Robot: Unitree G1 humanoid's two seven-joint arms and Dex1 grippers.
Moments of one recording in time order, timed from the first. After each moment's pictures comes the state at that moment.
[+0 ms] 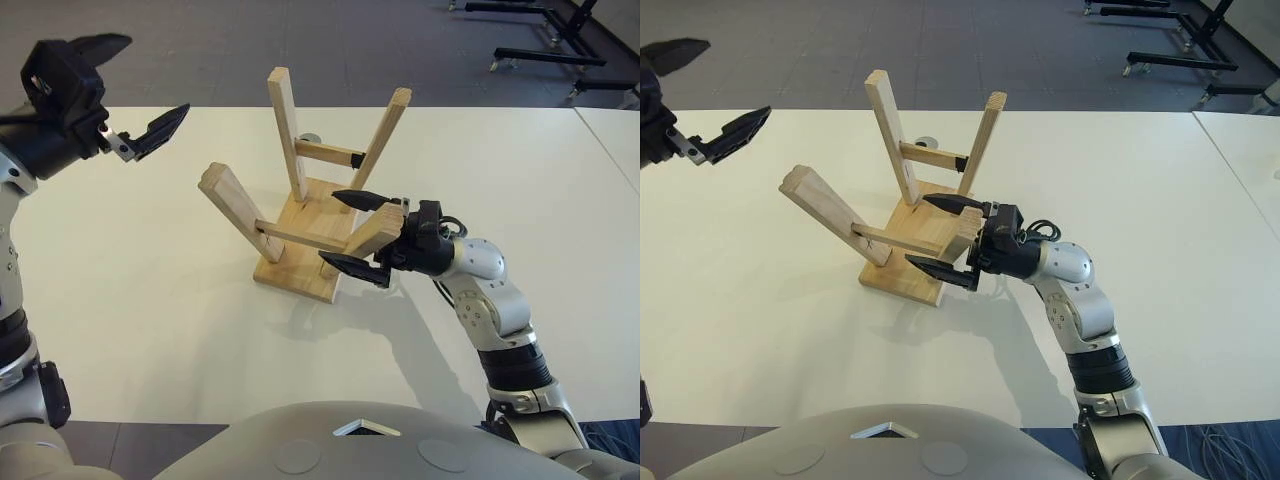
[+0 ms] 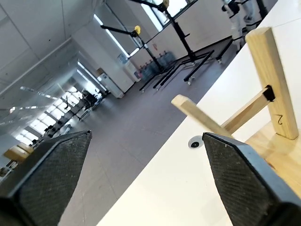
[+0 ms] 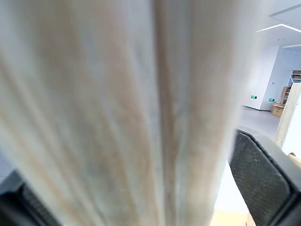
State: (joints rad) left arm -0.27 0.83 0.36 -0.47 -0.24 0.51 -0.77; right arm -0.11 -0.35 0.15 -0.22 0.55 0.04 1.06
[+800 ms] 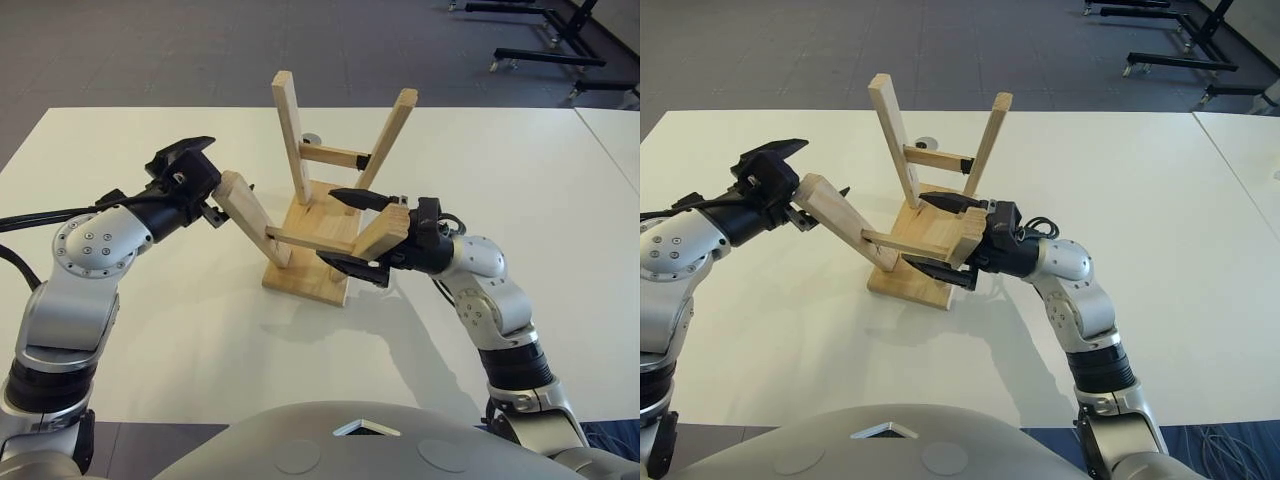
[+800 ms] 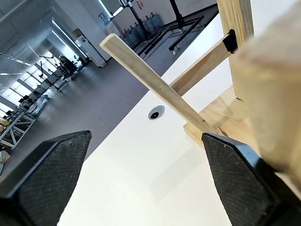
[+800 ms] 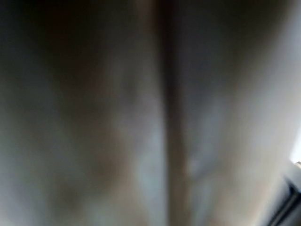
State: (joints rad) left arm -0.13 0.71 -0.02 -0.68 -0.09 0.66 -0.55; right arm -0.12 -0.35 0.16 -0.24 0.56 0.08 1.05
